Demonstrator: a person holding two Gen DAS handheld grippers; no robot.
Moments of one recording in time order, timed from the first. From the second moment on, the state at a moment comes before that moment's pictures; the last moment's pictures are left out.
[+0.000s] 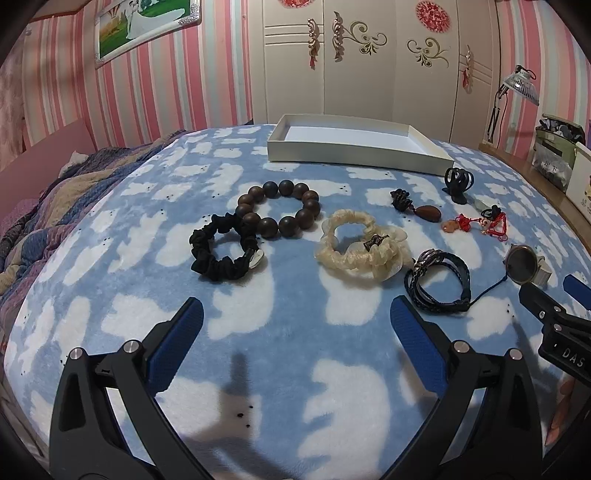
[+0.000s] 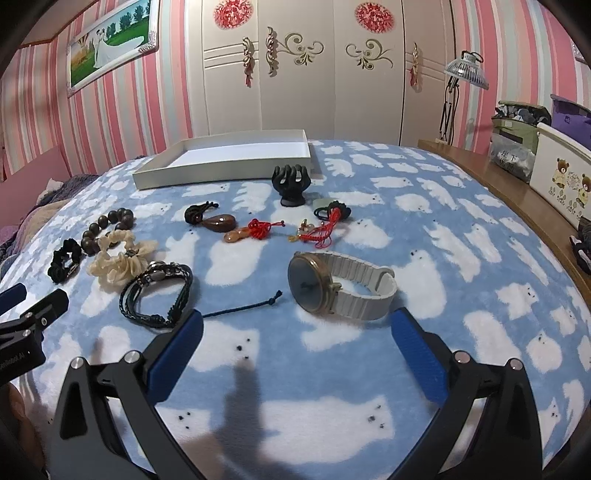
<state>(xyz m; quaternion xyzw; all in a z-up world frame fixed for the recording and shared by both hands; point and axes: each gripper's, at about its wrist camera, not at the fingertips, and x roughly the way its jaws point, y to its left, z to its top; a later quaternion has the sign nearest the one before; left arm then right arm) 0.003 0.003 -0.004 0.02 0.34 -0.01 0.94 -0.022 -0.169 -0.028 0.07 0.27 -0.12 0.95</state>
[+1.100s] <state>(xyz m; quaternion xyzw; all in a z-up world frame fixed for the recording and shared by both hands) 0.009 0.004 -0.006 0.01 0.35 -0.01 0.94 -0.019 -0.167 -0.030 0.06 0.28 -0.12 0.95</state>
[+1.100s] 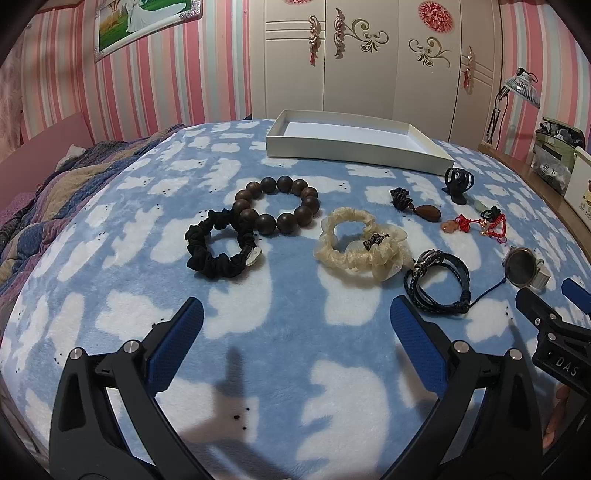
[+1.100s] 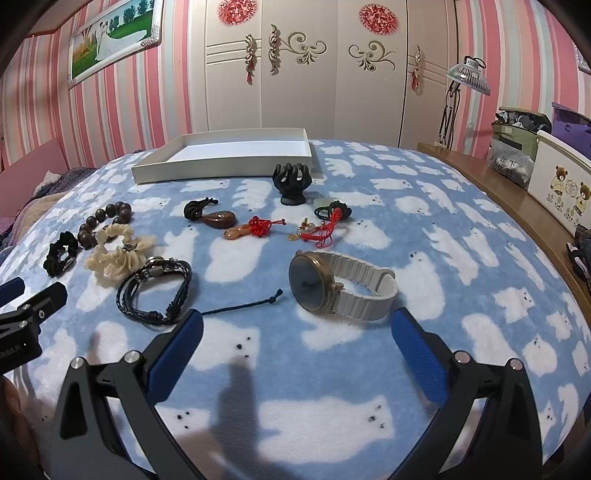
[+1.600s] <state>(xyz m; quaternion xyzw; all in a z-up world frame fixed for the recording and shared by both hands) 0.007 -0.003 -0.006 0.01 0.35 -0.01 0.94 -0.018 -0.166 -0.030 0.06 0.28 -0.12 0.95</state>
